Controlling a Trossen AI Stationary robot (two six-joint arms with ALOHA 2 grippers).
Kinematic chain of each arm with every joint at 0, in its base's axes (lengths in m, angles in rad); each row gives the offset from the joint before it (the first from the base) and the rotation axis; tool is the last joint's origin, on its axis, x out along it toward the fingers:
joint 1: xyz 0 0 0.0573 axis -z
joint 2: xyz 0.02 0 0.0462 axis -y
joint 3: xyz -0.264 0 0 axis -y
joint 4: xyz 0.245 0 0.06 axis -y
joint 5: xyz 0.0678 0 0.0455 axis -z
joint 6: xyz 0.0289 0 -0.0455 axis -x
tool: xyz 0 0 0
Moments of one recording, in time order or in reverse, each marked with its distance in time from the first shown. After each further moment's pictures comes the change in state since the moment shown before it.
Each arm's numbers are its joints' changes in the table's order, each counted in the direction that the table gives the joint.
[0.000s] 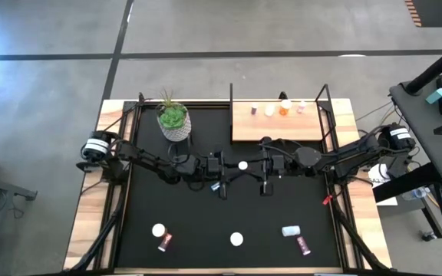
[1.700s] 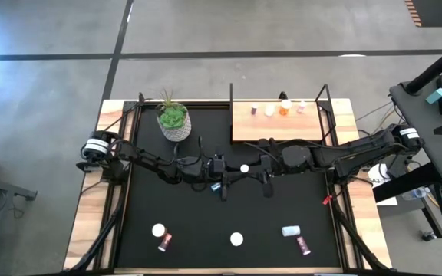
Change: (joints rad) left arm -0.001 0.001 0.003 -0.172 -0.002 0.106; right arm 0.000 0.120 0.199 -0.812 0.005 -0.138
